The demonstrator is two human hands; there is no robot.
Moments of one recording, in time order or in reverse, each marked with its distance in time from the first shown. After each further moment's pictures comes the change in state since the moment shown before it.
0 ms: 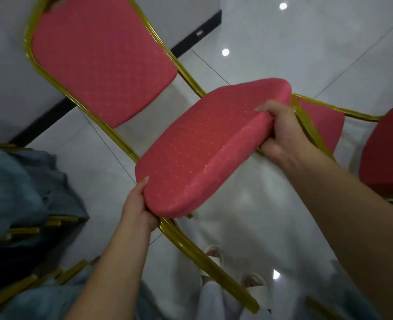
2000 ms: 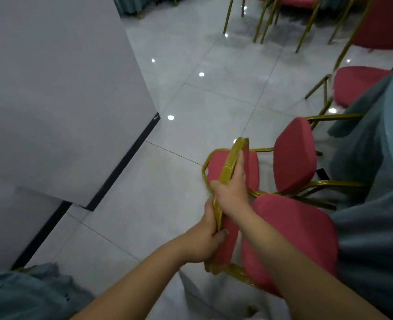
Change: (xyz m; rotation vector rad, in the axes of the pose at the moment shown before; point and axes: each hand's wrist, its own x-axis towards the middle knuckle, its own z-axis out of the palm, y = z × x) left_hand -0.335 0.005 0.132 1.673 -1.147 0.520; right_hand -0.264 -0.120 0.060 -0.642 0.488 -0.468
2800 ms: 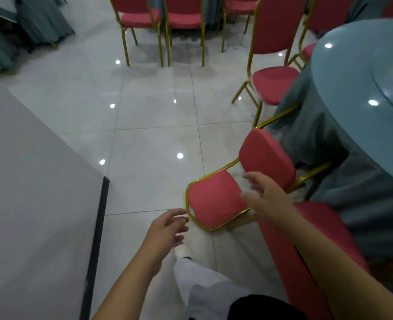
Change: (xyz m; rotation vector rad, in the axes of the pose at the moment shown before) left_hand 0.123 0.017 -0.340 -0.277 0.089 -0.155; right_hand 0.134 -0.119 0.033 -0.233 0.319 0.062
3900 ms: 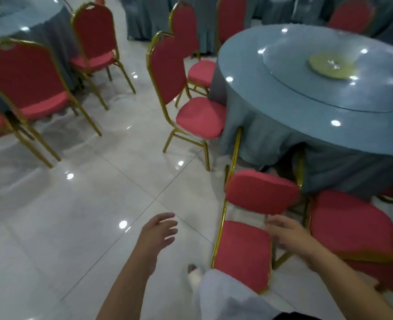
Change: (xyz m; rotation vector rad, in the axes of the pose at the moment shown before) left_hand 0.493 0.427 -0.134 0.359 -0.566 -0.012; right_hand 0.339 -0.165 0.089 0.556 0.555 0.821
